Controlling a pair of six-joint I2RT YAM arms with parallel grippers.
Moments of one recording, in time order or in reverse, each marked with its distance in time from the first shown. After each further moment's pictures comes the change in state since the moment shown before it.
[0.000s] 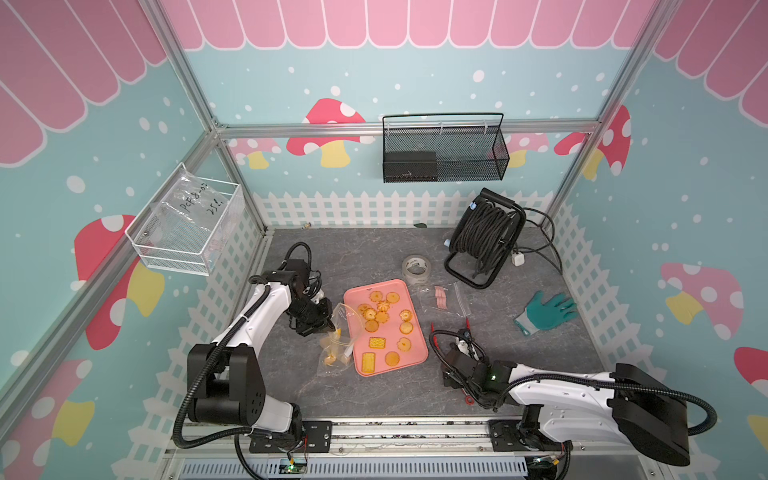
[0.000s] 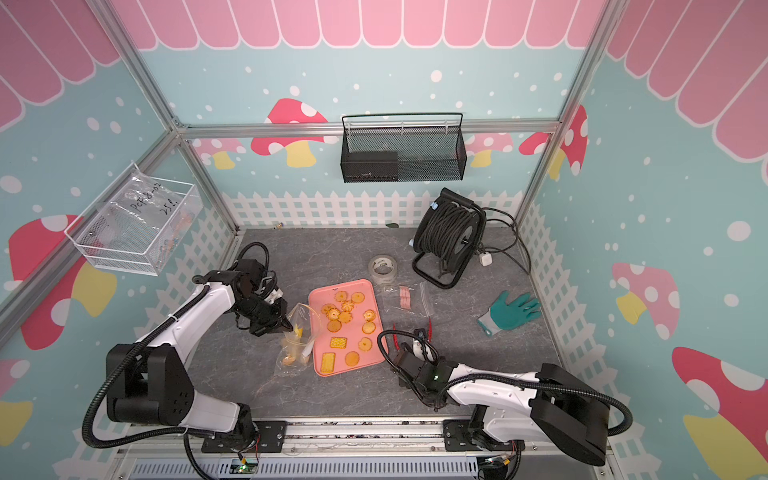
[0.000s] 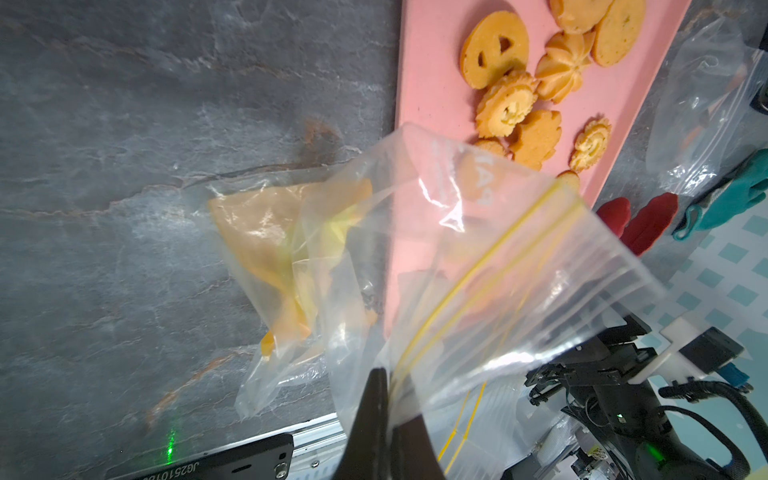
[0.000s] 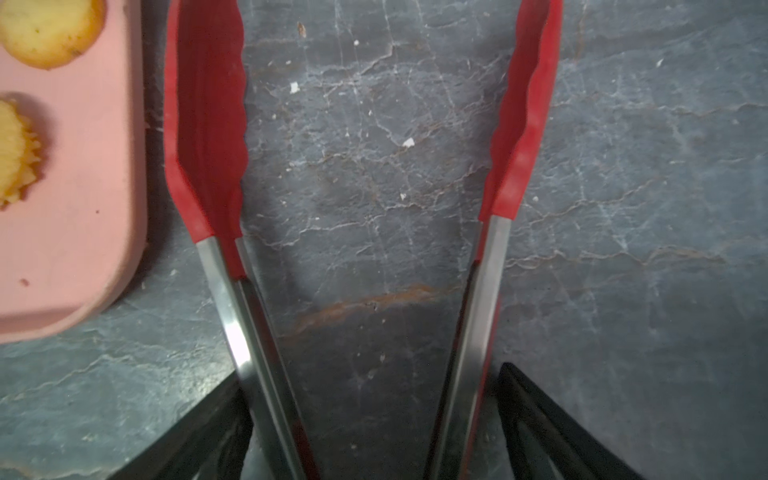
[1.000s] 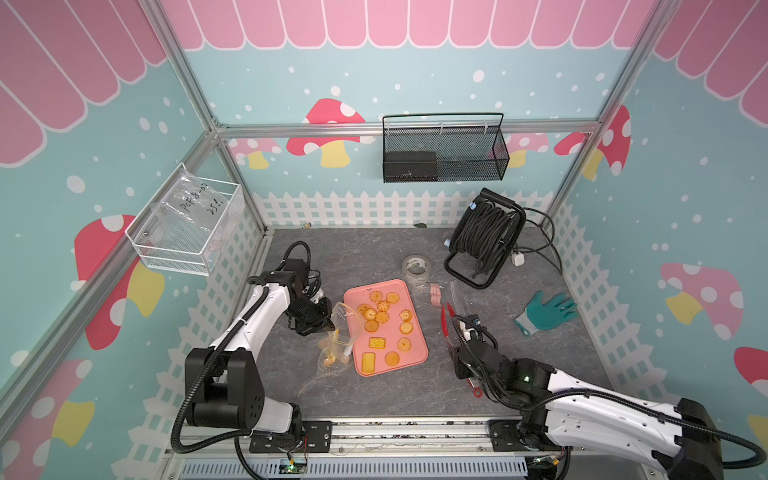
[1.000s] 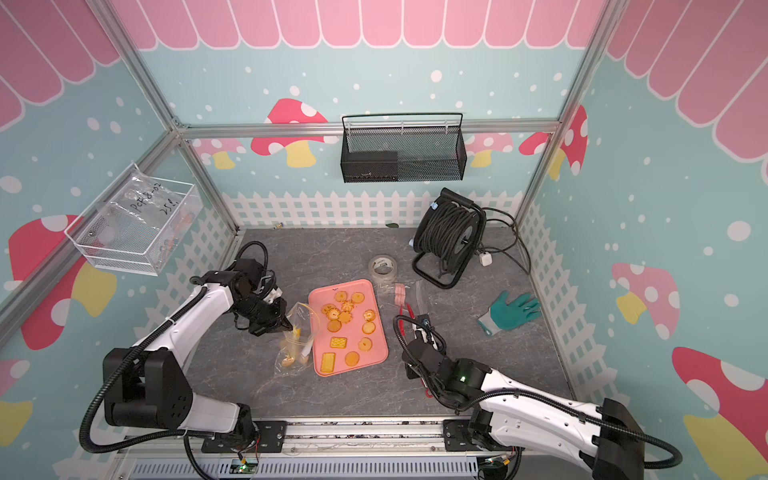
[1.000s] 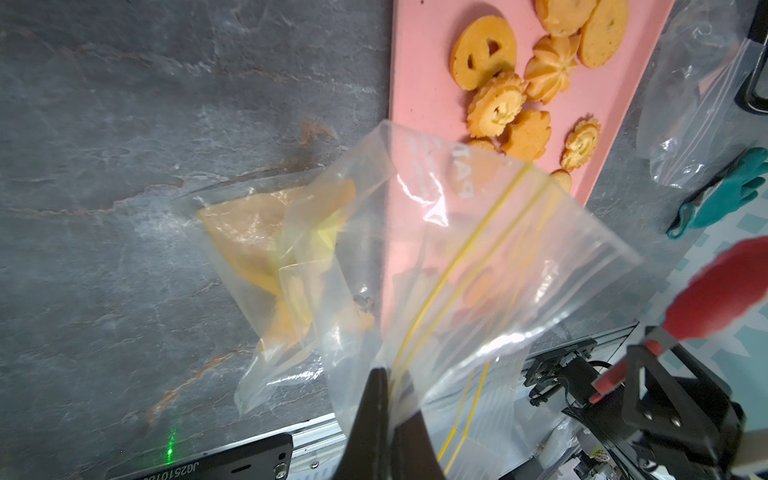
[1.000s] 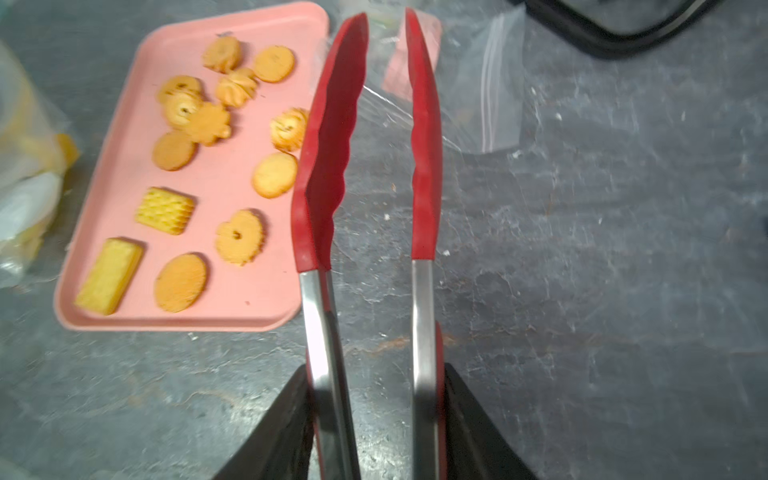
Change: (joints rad) left arm -0.001 -0.021 0.002 0.000 0.004 -0.005; right arm -0.008 -0.369 0.132 -0.156 -0.032 -0.228
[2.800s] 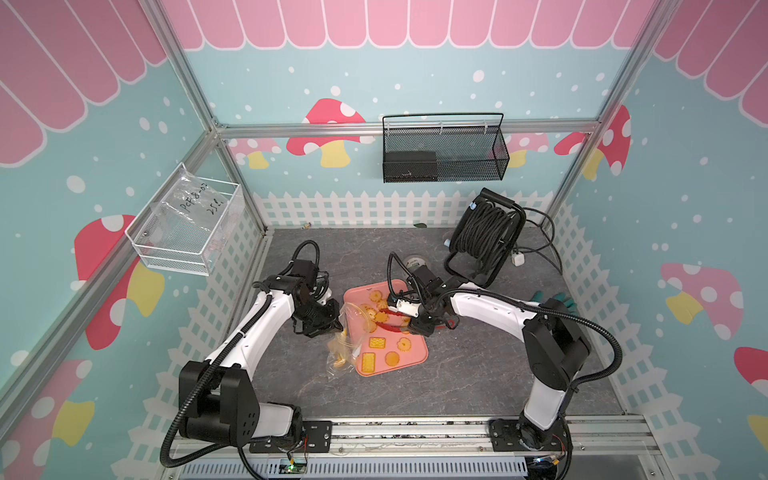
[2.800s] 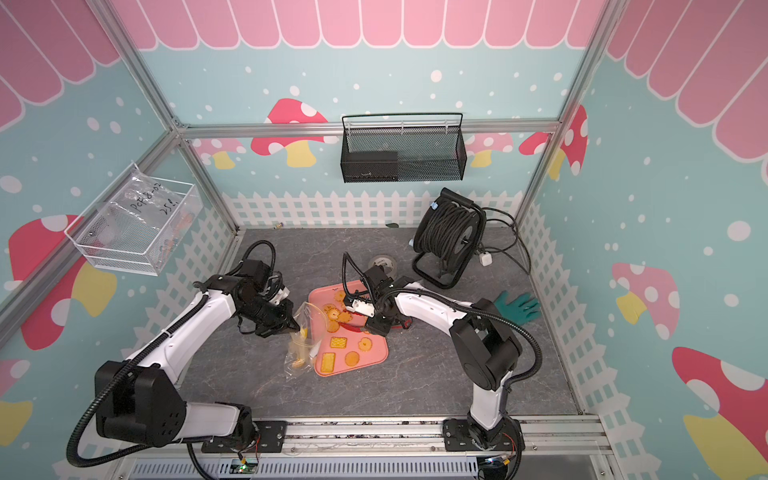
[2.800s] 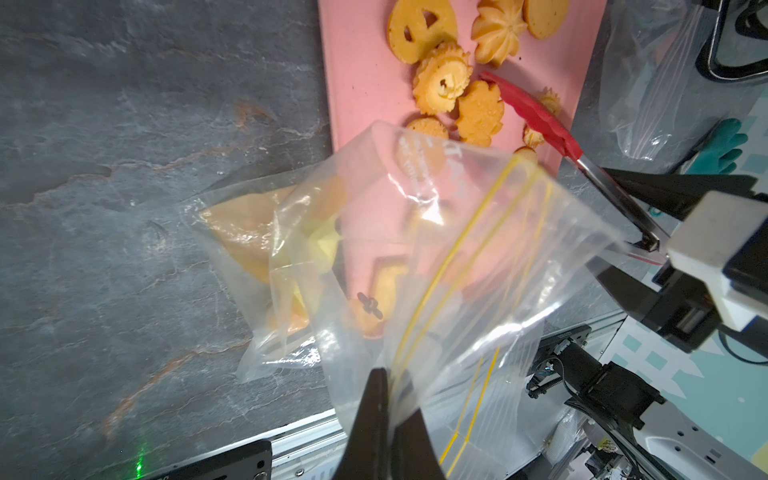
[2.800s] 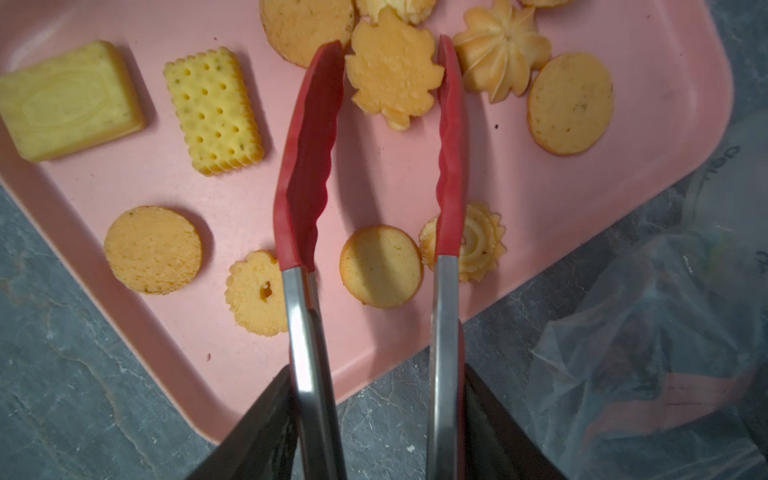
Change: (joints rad) left arm -0.095 -0.073 -0.024 0.040 0.012 -0.061; right arm -0.314 0.979 0.762 -0.205 -0.552 -1.146
